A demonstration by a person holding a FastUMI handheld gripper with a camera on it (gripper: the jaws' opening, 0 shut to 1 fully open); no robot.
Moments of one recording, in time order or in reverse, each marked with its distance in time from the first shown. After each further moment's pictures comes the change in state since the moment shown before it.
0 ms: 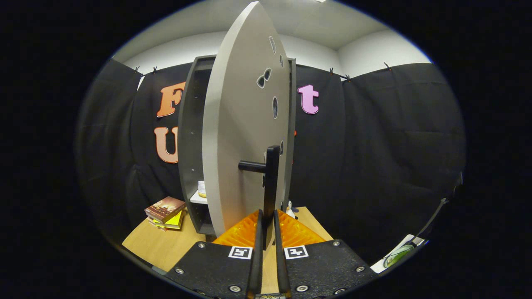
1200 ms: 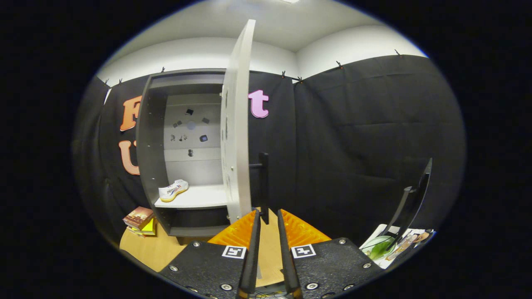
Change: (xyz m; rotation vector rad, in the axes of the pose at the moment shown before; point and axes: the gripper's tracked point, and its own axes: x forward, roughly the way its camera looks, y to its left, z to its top) arm -0.040 -0.056 0.007 0.084 -0.065 -0.209
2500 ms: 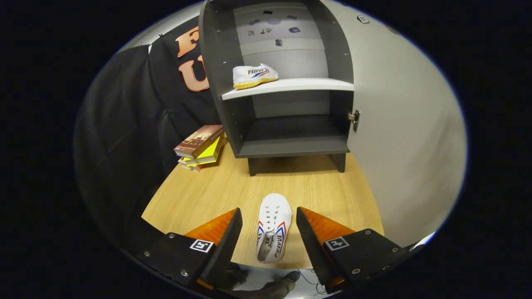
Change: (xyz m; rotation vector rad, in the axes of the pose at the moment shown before) arm 0.062 0.231 -0.332 -0.098 0.631 0.555
